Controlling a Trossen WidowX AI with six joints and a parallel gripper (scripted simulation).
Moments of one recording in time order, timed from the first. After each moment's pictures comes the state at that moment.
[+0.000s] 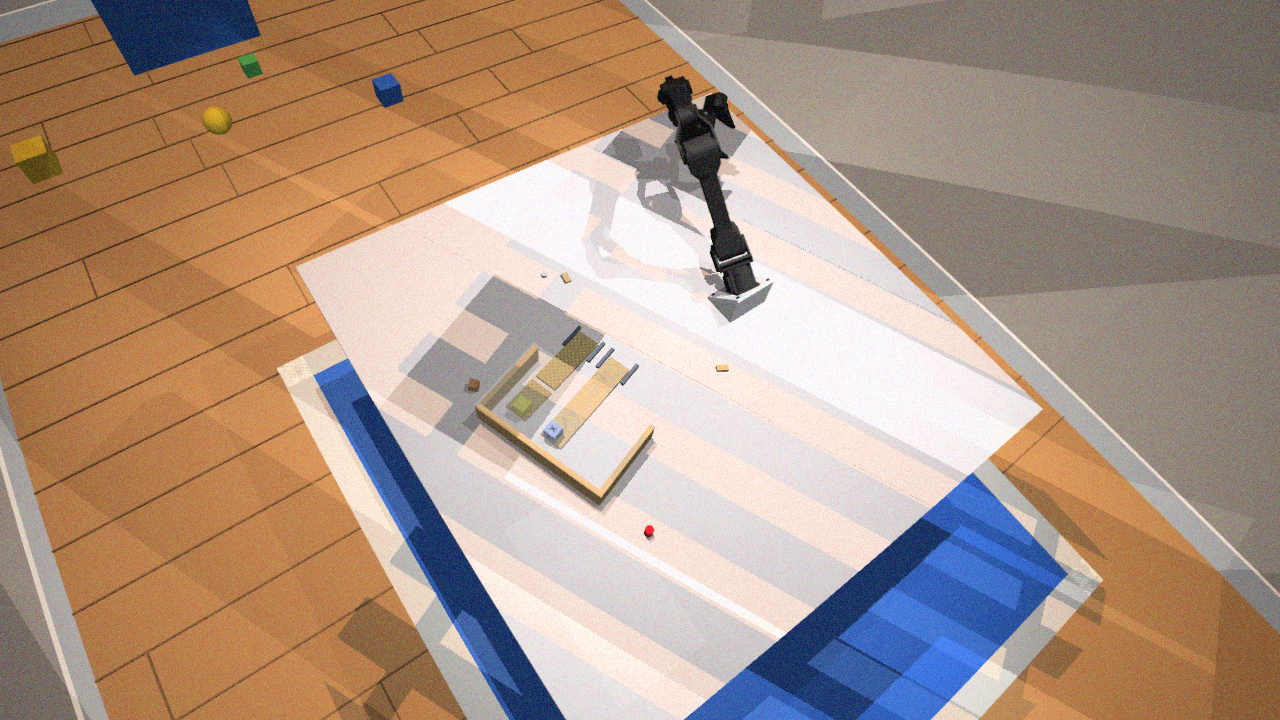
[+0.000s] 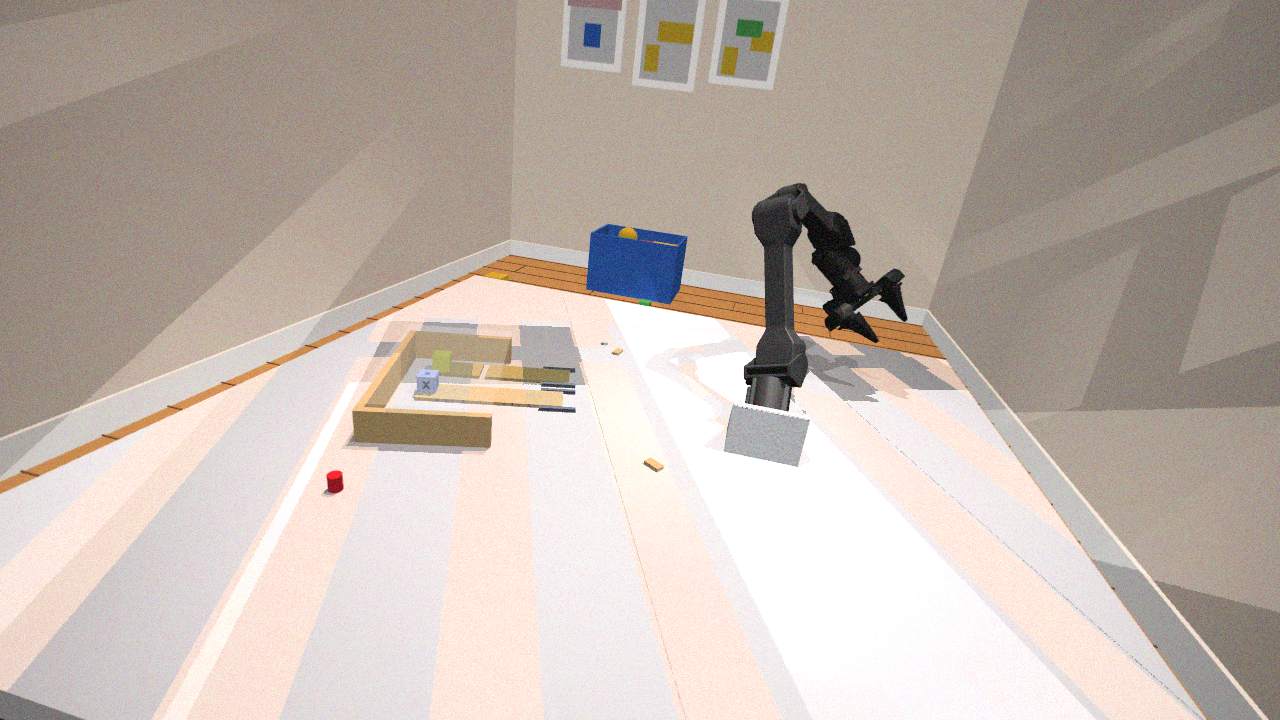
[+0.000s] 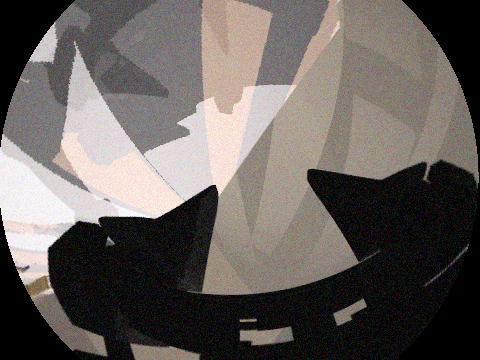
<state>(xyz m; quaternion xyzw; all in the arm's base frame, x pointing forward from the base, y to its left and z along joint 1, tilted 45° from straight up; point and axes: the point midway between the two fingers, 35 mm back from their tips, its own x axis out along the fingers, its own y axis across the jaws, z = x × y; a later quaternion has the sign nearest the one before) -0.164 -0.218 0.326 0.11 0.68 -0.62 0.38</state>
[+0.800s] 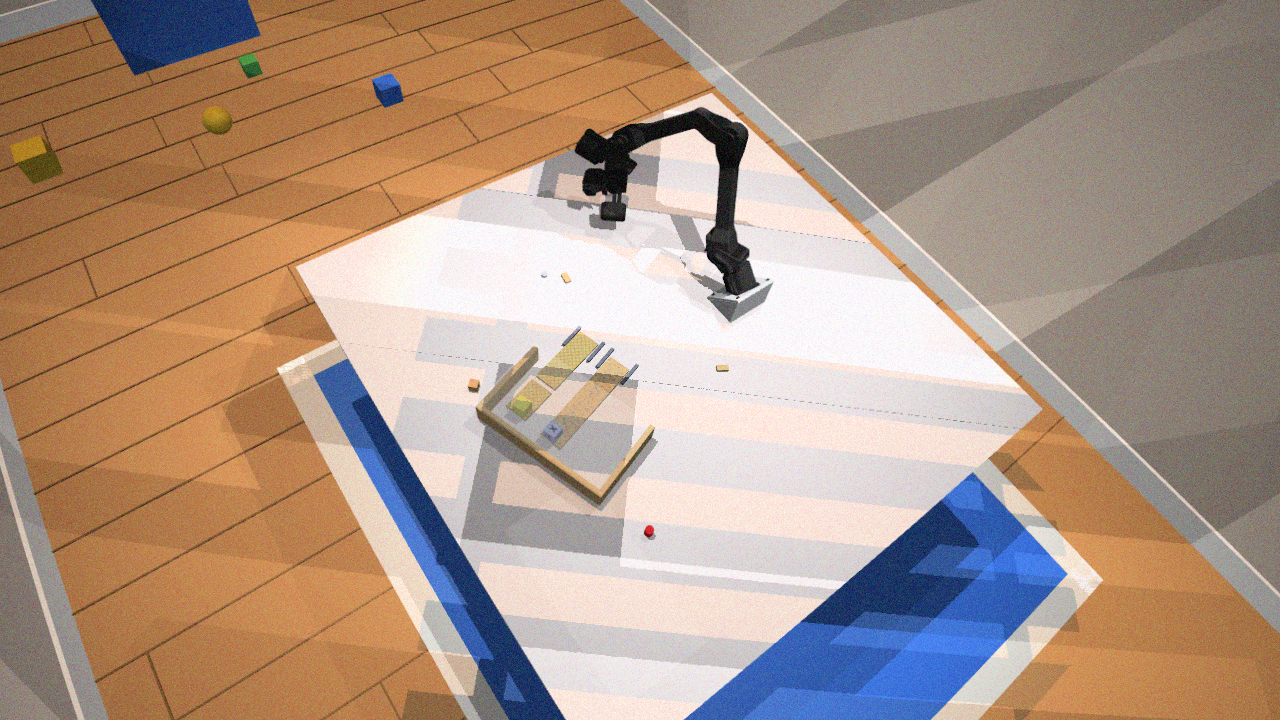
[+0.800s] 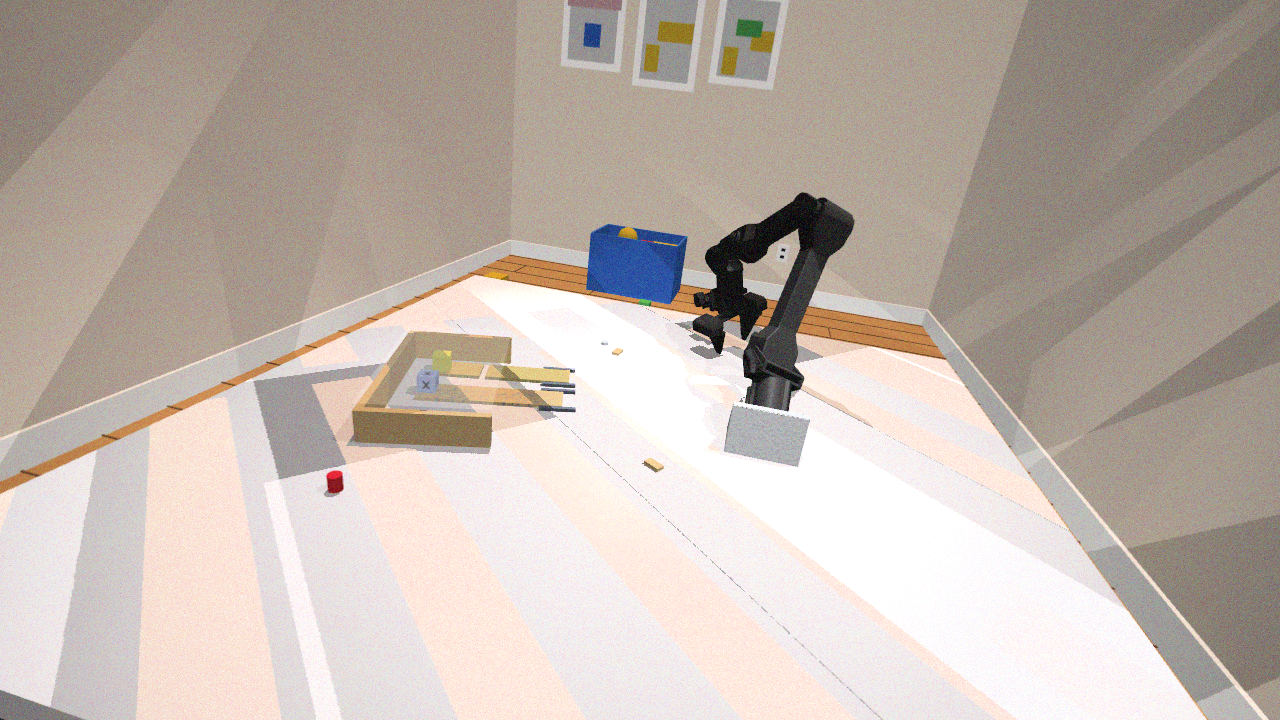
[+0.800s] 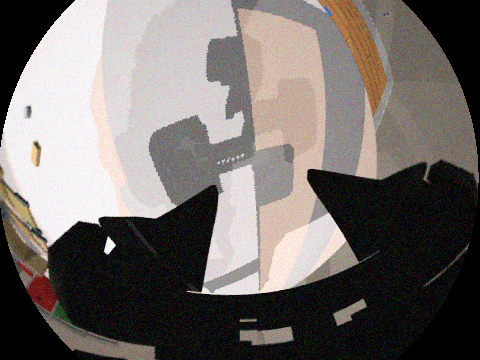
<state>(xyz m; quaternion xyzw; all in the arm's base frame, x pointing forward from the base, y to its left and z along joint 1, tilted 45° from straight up) 0.144 -0.271 0.291 -0.16 0.50 -0.49 0.69</state>
